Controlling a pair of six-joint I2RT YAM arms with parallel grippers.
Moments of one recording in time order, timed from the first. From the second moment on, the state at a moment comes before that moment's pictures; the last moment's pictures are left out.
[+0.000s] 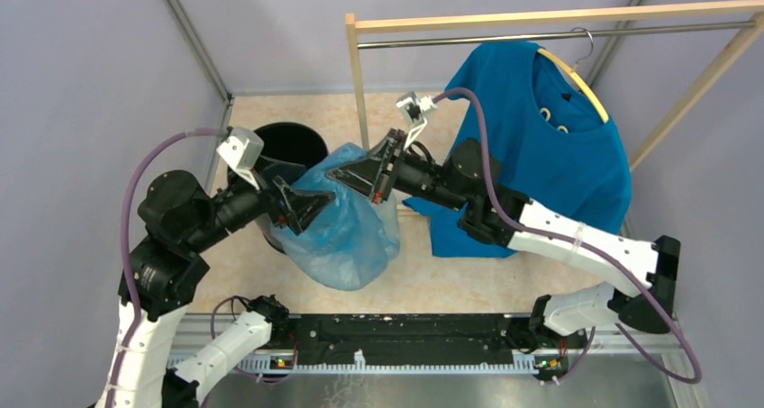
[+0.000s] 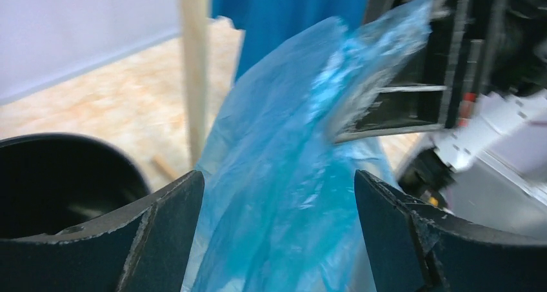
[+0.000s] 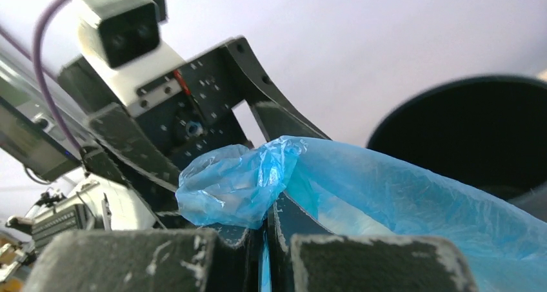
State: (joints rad) left arm -0.45 0.74 1.39 -0.72 0.47 -0.19; right arm 1.12 1.28 1.27 0.25 -0.14 0.66
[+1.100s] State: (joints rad) left arm -0.45 0.58 1.45 -0.73 -0.23 -0.29; right arm 1.08 2.16 2.43 0.22 -0.13 0.40
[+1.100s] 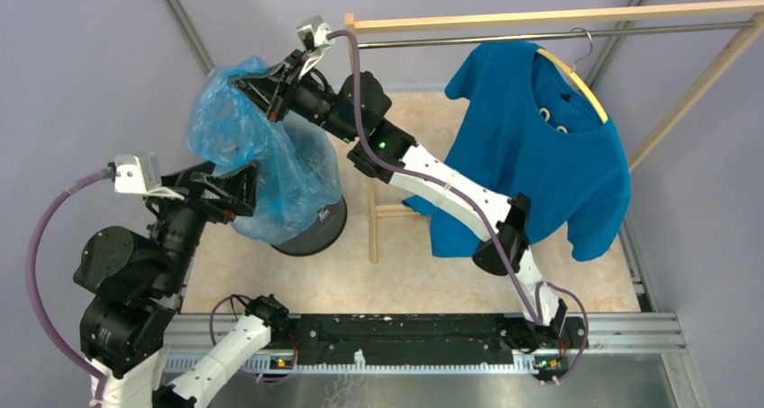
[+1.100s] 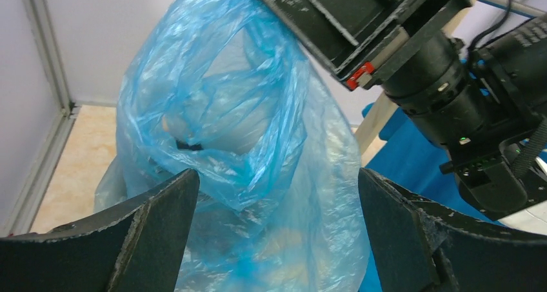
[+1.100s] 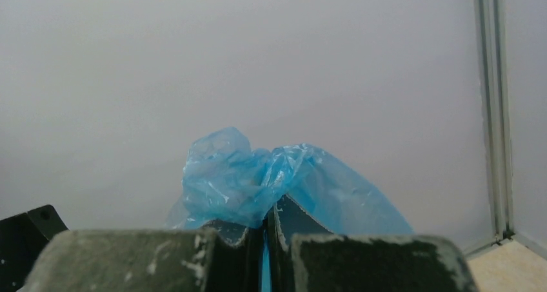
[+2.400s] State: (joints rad) left arm -0.45 0.82 1.20 -0.79 -0.41 -0.32; right arm 1.03 2.11 2.01 0.19 -0.06 0.29
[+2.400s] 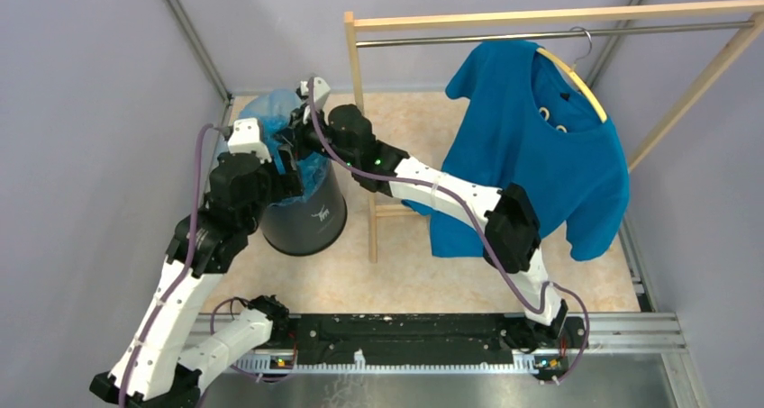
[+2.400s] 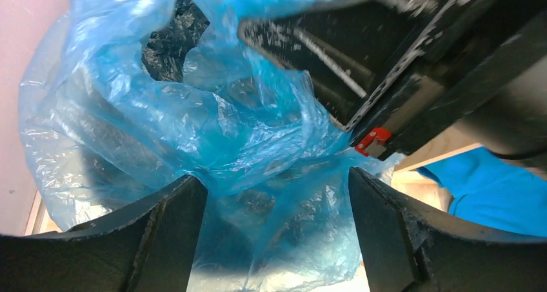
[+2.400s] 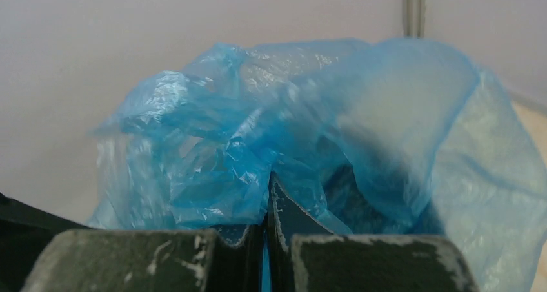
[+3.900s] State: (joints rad) left arm -0.45 0.79 1.40 -0.88 -0.35 -0.42; right arm 0.98 1.91 1.85 -0.33 -0.13 0.09
